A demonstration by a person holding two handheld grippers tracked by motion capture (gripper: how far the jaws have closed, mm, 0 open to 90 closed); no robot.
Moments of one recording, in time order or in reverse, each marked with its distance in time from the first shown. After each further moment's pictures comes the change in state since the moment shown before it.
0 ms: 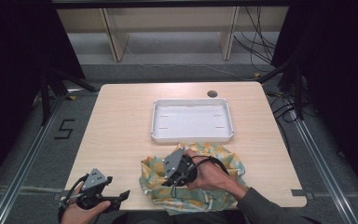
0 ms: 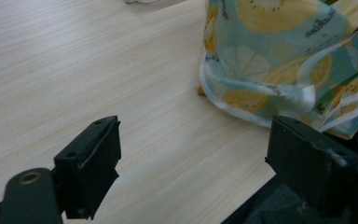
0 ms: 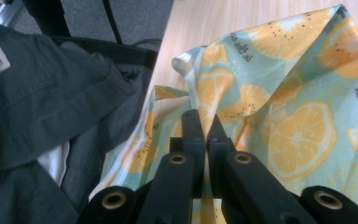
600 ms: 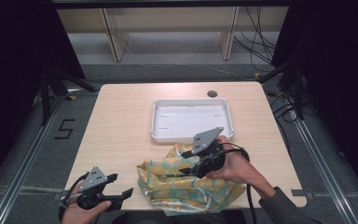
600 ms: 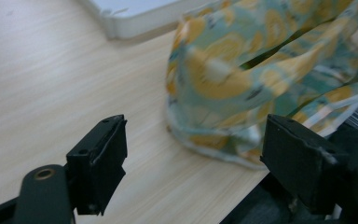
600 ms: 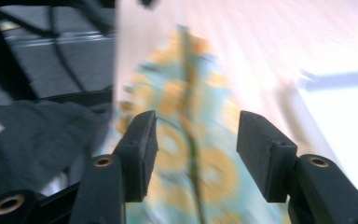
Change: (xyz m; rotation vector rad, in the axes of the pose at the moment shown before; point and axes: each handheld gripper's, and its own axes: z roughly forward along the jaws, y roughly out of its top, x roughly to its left) left arm -0.018 0.017 -0.009 -0.106 -0.062 0.013; right arm -0.002 -0.036 -0.082 -0.191 -0.201 0.273
